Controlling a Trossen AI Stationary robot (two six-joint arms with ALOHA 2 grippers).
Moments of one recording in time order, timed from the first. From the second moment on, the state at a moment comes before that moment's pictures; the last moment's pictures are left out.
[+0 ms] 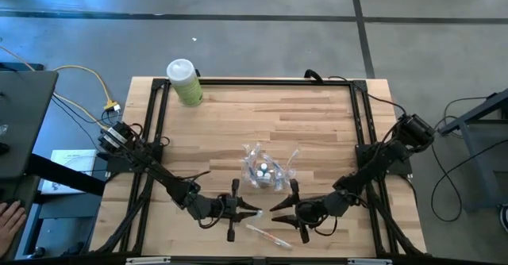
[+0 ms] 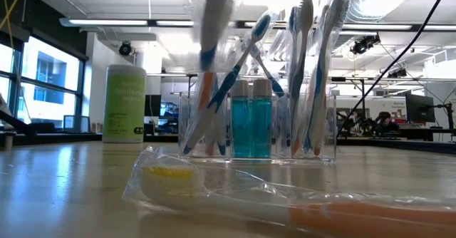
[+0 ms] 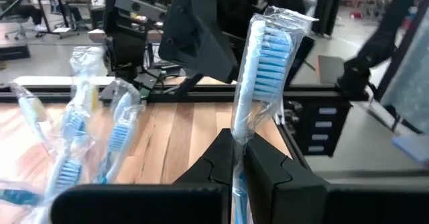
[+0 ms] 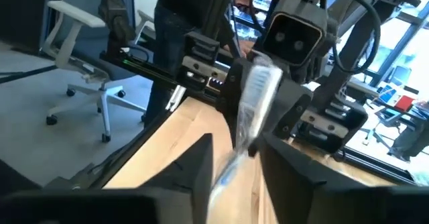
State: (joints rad) left arm -0.65 1.76 0.95 0.78 -0.59 -0.09; right arm 0.69 1.63 0.82 0.74 0.49 -0.26
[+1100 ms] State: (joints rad) left arm -0.57 1.78 0.95 0.81 -0.51 -0.13; right arm 0.56 1.63 0.82 0.76 0.30 -0.15
